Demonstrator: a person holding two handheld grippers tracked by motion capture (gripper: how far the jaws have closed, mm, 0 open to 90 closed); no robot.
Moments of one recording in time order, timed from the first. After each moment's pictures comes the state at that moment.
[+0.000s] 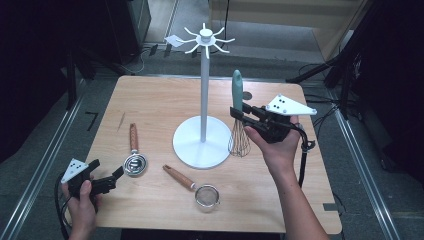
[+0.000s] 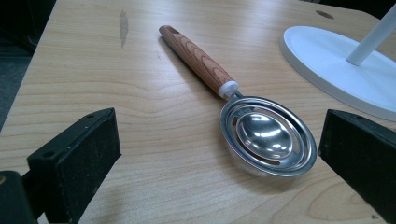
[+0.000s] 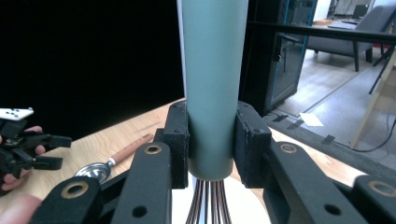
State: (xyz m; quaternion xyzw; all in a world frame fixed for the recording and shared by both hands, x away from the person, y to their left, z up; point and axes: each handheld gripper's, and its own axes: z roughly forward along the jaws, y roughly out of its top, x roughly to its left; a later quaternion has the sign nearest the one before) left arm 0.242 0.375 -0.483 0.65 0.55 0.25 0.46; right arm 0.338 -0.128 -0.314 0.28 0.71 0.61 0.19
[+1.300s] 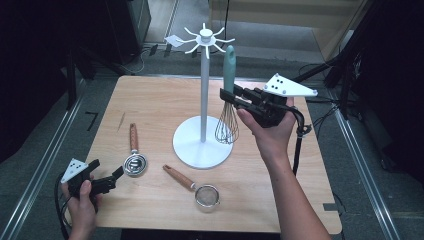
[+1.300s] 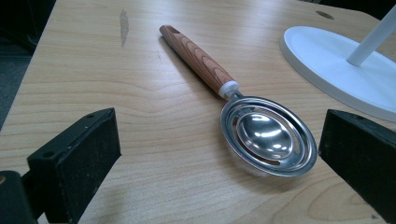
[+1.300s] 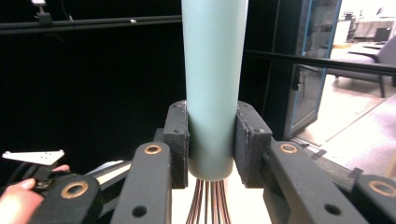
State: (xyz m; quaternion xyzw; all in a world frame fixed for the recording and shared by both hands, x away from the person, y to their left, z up) left arm 0.242 0.376 -0.483 0.65 0.55 0.24 0.46; right arm 0.347 -0.109 -0.270 0.25 0.69 0.66 0.16
